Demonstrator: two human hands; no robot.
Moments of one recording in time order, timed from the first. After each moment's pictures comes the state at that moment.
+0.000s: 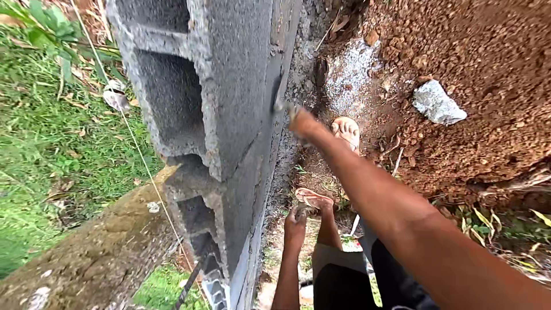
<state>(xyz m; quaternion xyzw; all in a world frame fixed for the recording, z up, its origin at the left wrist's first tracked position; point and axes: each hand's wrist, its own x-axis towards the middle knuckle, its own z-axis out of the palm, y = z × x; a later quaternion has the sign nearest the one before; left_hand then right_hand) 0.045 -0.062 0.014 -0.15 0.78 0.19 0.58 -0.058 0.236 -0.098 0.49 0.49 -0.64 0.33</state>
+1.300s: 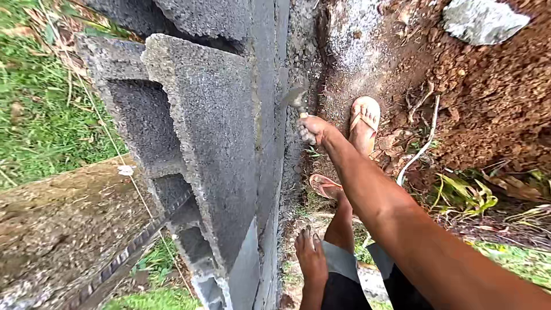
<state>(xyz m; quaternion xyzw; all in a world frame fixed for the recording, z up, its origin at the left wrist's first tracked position) 0.151 -0.285 0.008 0.12 0.88 0.00 0.46 0.037 0.062 -0.181 0.52 0.07 -0.85 0.10</state>
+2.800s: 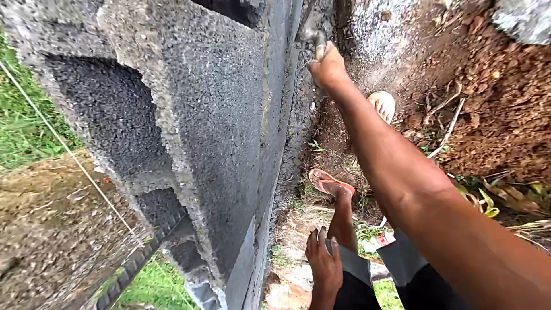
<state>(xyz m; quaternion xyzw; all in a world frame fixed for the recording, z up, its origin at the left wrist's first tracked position) 0.177 -0.255 0.014 0.10 0.85 -0.03 0.52 -0.033 0.158 -0.169 0.60 0.57 -0.55 0.12</state>
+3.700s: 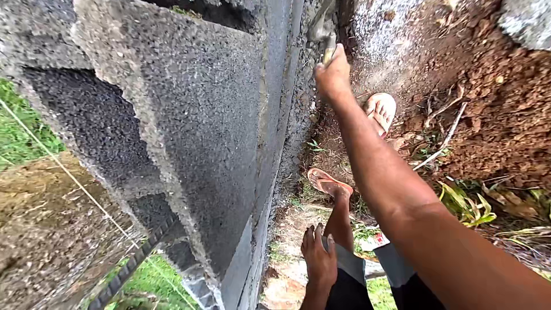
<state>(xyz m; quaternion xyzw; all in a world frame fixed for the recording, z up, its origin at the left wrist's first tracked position) 0.169 -0.245 0.009 0.11 0.84 -0.05 0.53 -0.023 0.142 -0.168 0.63 0.55 -0.53 0.10</state>
